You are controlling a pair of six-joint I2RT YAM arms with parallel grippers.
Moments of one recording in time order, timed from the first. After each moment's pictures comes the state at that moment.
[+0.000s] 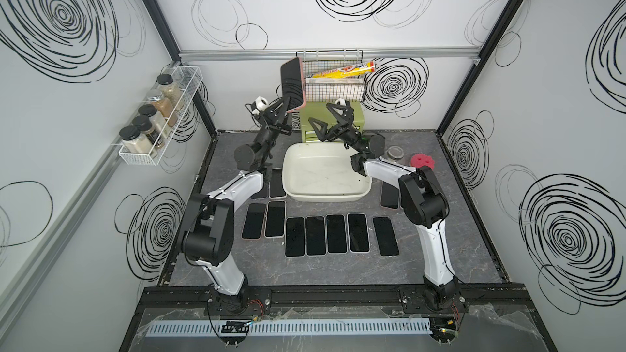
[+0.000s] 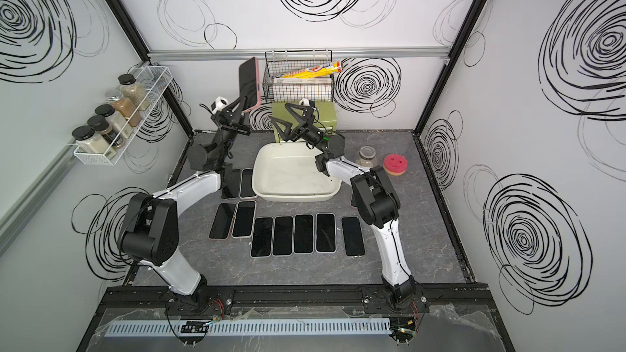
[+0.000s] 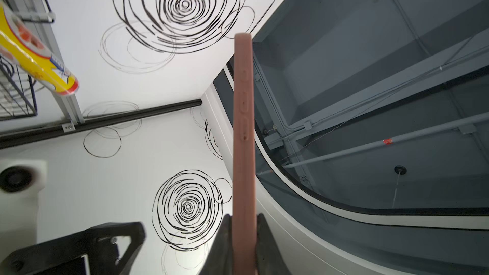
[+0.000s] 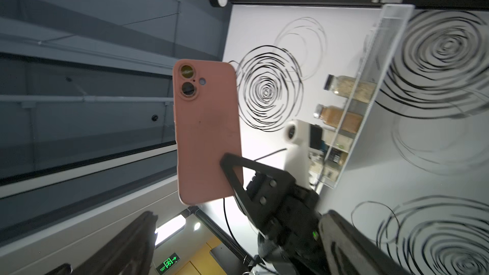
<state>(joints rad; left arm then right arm) -0.11 1.68 1.14 1.46 0.46 -2.10 0.50 2.19 1.58 1.43 -0.69 2.10</state>
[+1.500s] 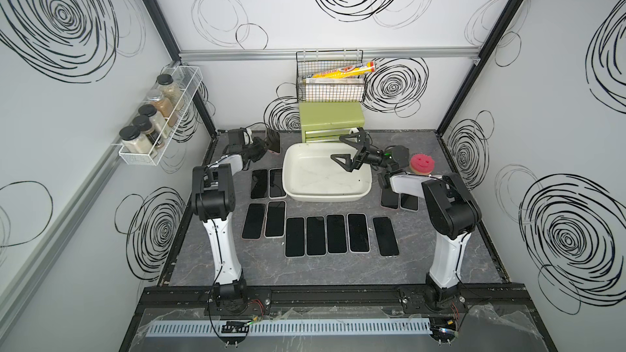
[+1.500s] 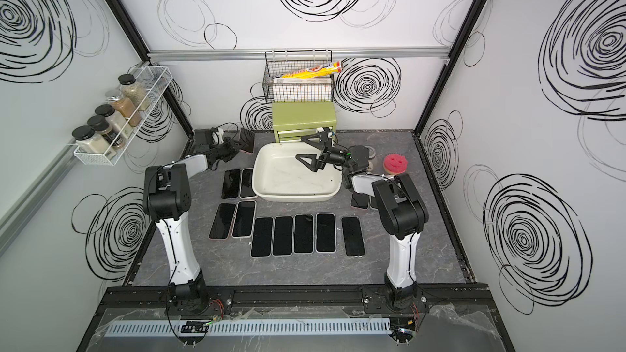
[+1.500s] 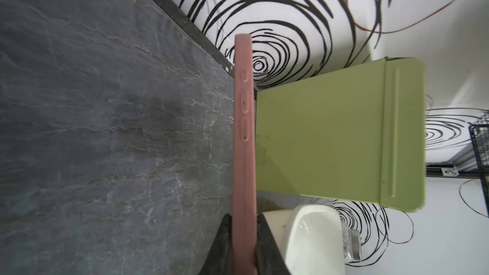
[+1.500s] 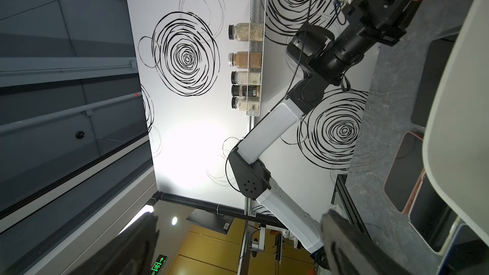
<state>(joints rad) 0.15 2.26 1.57 0.09 0.64 -0.77 0.37 1.96 1.12 1.40 -1.05 2.07</state>
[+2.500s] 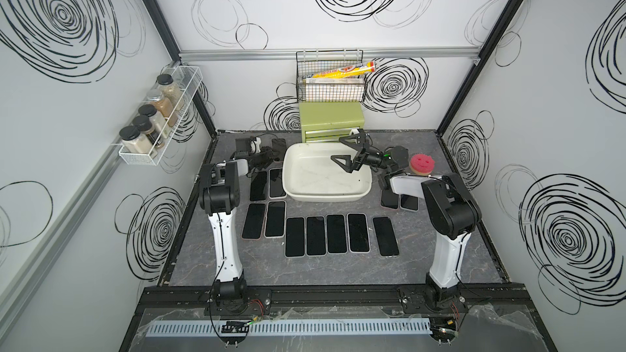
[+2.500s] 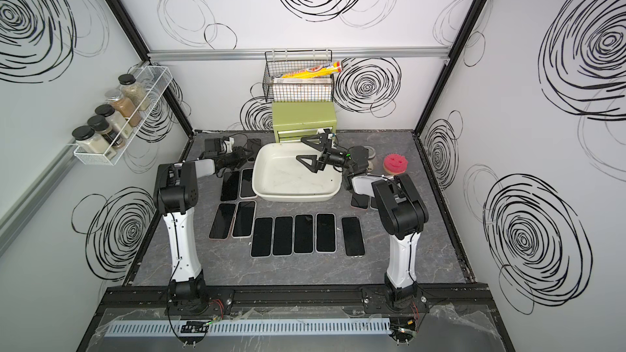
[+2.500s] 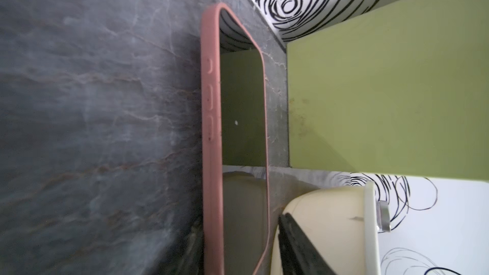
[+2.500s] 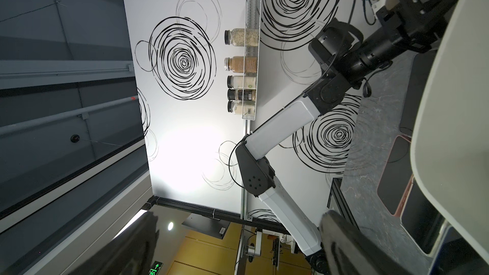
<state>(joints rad) 0.13 2.35 1.55 0.10 0.72 -0.66 0.37 1.96 1.11 1.38 -1.03 2.03</state>
